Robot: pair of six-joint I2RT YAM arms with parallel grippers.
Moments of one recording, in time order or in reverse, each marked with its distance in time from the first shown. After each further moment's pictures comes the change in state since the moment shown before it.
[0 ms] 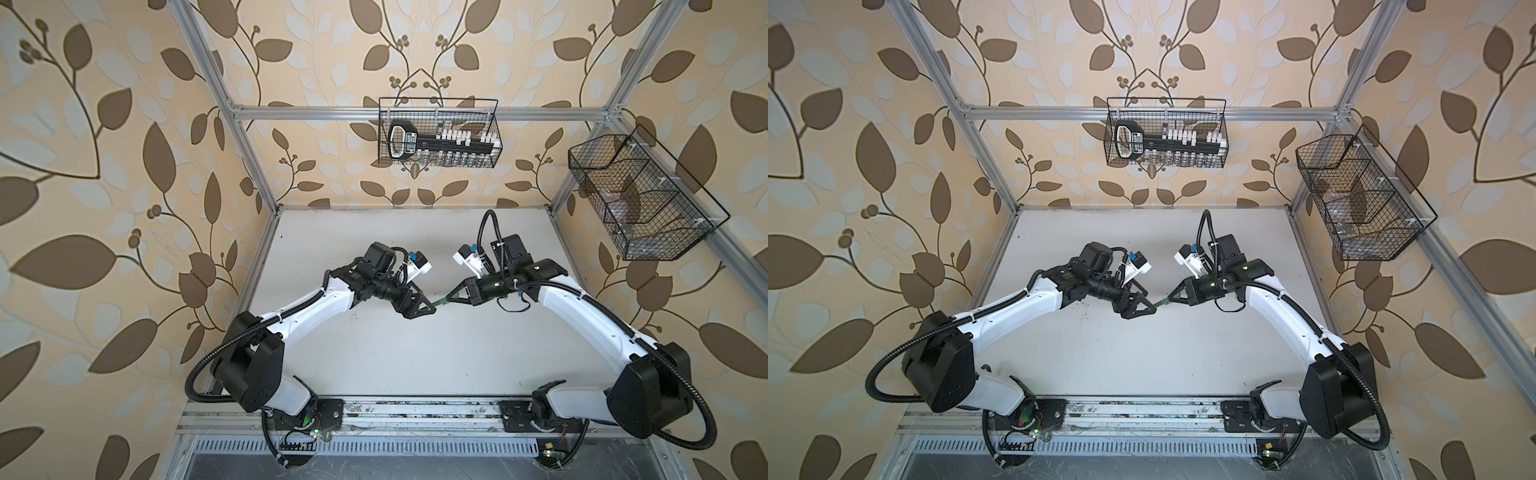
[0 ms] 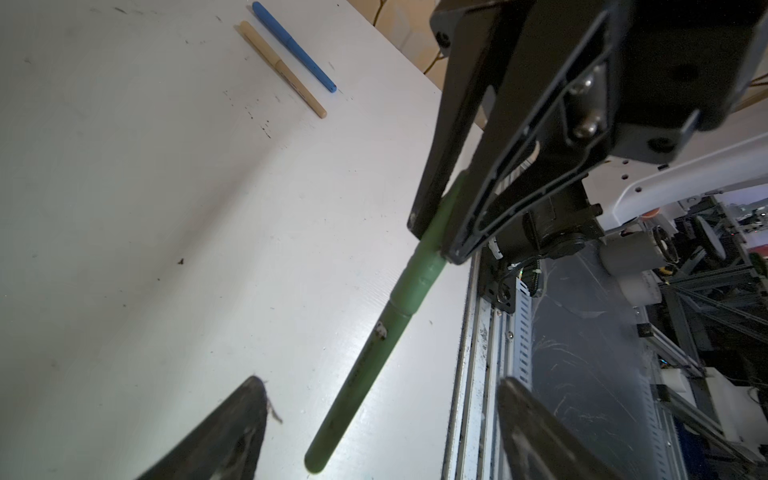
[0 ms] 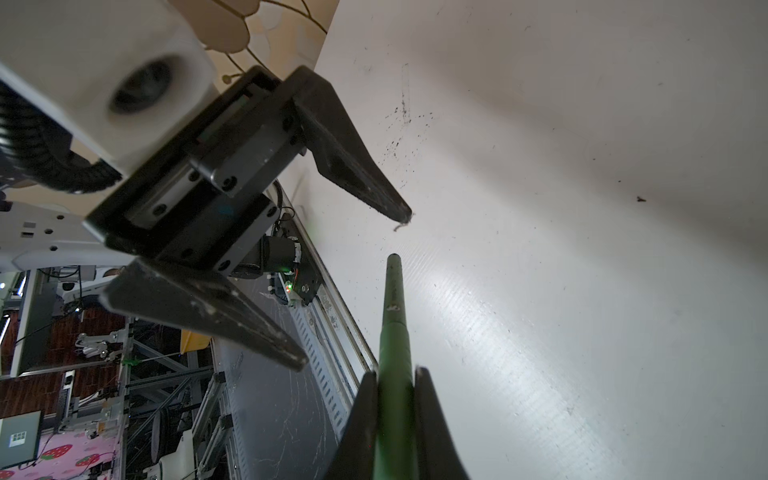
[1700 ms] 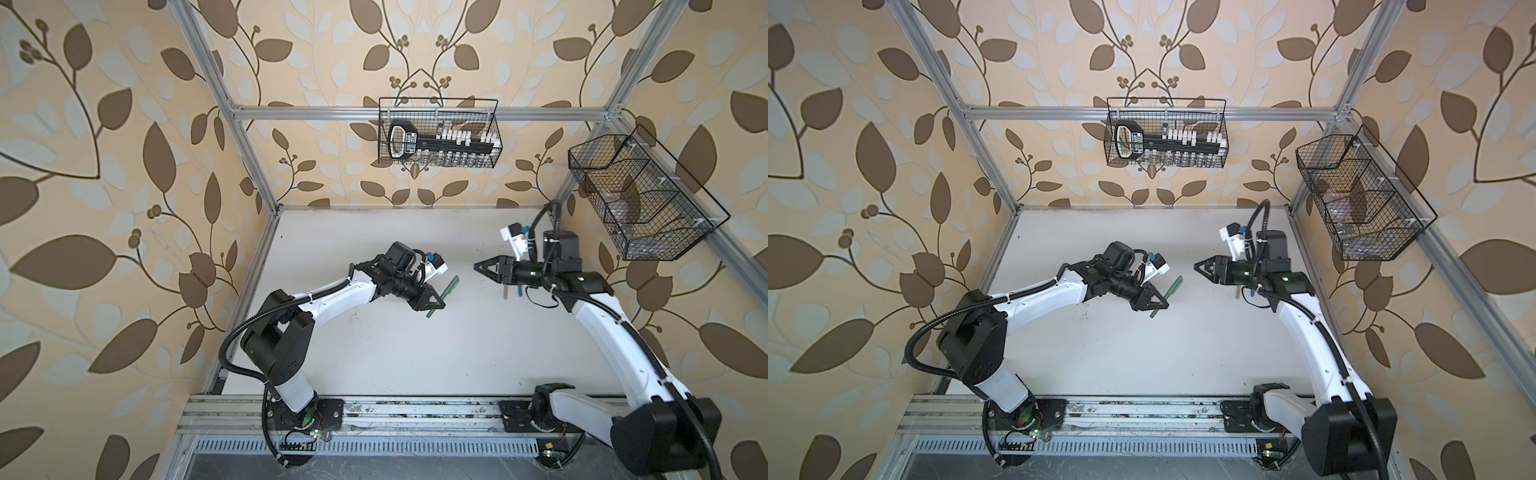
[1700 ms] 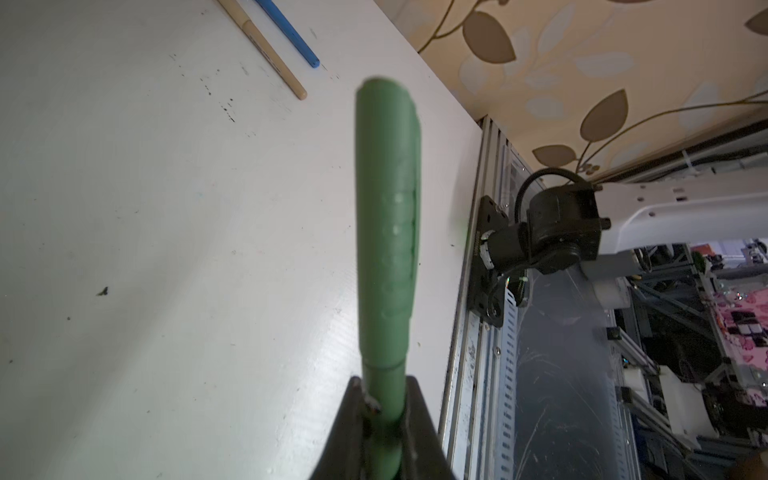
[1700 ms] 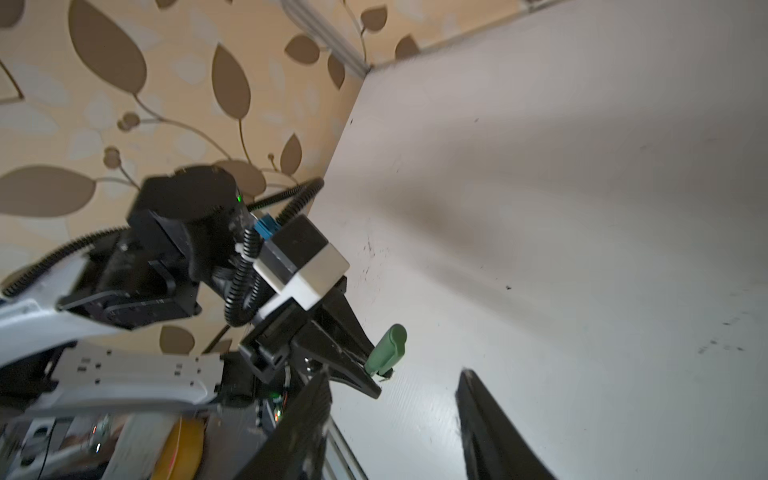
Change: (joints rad) left arm -0.062 0.218 0.111 0.119 -0.007 -0.188; right arm -0.331 -0.278 -0.086 0.229 0.058 0.220
